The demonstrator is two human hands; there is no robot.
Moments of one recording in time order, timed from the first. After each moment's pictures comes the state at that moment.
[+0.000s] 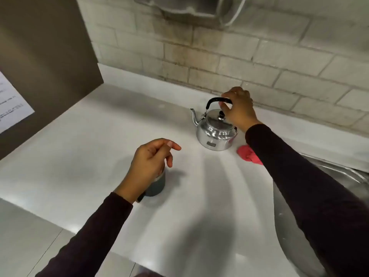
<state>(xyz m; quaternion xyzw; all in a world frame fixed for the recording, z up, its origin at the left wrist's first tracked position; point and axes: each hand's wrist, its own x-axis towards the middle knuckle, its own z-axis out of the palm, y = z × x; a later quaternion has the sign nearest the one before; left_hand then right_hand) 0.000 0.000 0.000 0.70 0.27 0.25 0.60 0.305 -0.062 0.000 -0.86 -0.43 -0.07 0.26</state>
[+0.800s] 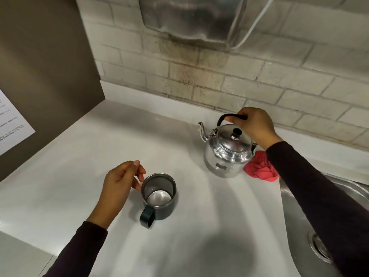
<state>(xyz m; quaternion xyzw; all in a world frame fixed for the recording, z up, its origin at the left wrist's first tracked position) -0.045 0.082 -0.029 0.67 0.35 0.31 0.58 0.295 -0.056 0.042 -0.89 -0.35 -0.01 0.29</state>
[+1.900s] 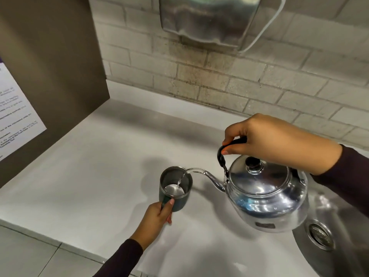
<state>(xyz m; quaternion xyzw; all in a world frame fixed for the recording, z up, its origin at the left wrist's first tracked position) -0.072 0.039 -0.147 0.71 0.30 0.12 0.63 0.112 -0.087 0.151 -0.82 -0.57 0.03 0.03</state>
